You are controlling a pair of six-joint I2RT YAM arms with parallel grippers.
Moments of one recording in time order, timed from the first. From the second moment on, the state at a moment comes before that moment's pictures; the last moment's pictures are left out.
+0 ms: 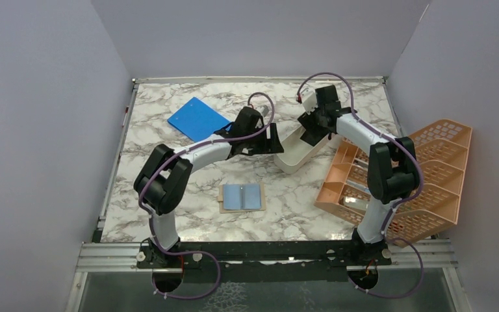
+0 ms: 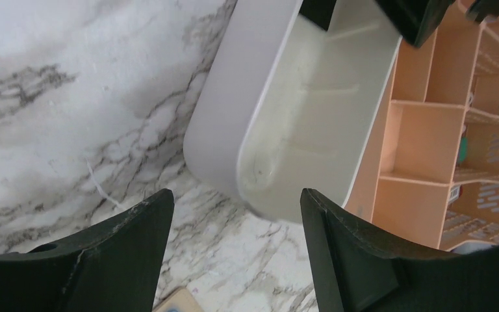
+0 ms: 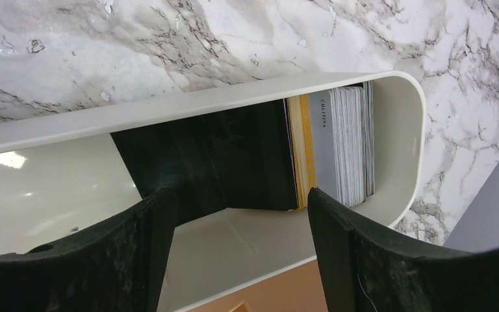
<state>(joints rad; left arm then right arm) -0.64 1.83 1.19 -0.07 0.30 -0.62 0.26 1.85 1.34 -0.36 0.12 -0.55</state>
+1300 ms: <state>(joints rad) -0.65 1.68 1.03 -0.14 0.26 -0.59 0.25 1.83 1.28 -0.37 -0.01 -0.53</state>
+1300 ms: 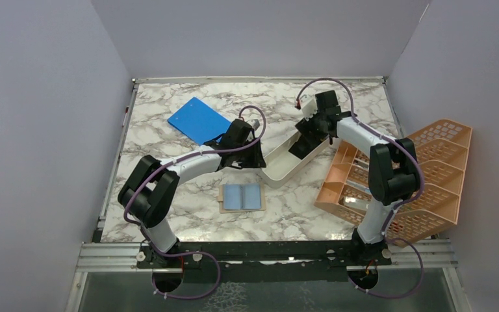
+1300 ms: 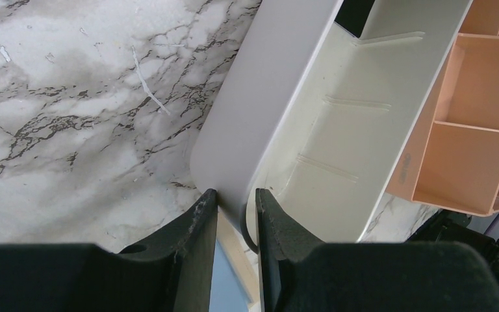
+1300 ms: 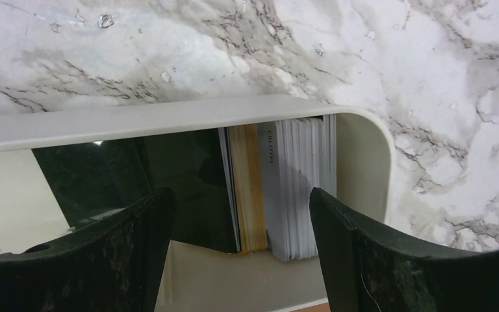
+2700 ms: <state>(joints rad) -0.65 1.67 1.00 -0.09 0.25 -0.58 0.30 1.81 1.18 -0.19 0.20 -0.54</state>
